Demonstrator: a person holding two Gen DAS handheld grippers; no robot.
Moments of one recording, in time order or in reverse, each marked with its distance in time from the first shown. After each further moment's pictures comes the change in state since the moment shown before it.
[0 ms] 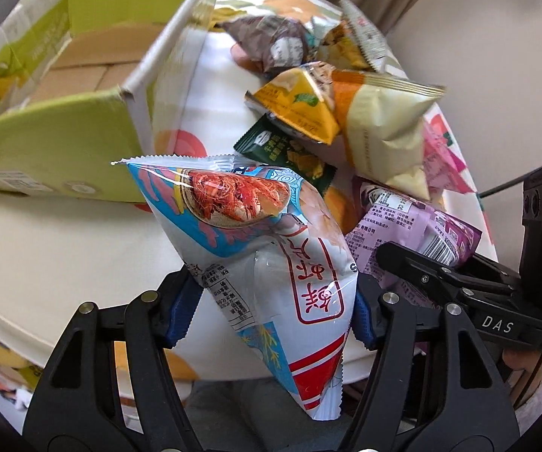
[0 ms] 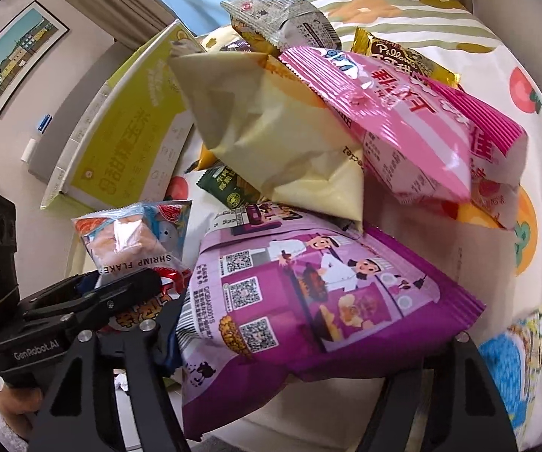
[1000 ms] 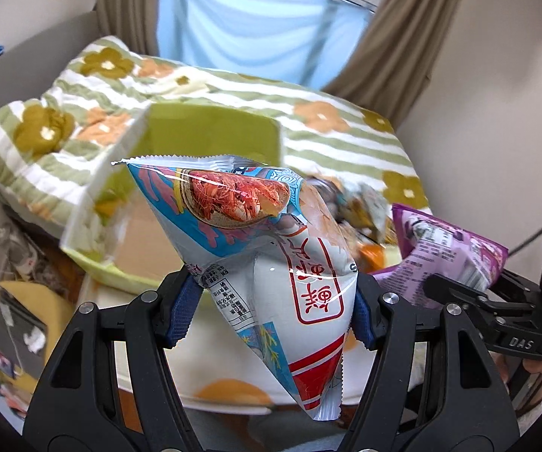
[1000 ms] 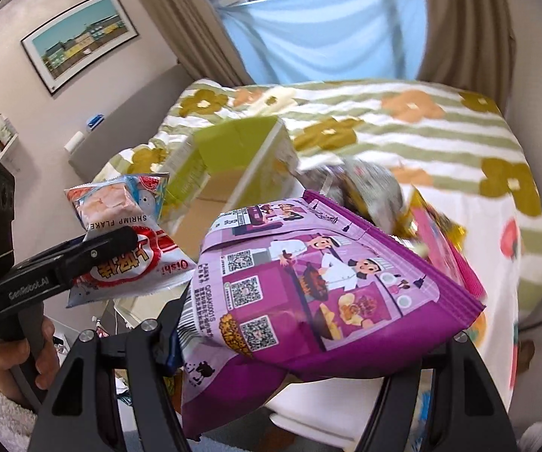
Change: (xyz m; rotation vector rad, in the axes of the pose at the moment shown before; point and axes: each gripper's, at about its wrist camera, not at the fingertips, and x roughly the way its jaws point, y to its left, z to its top) left arm -0.167 0.053 0.069 -0.033 -0.326 0.088; right arm -0.100 0.098 0.053 -0.260 -0.193 0.025
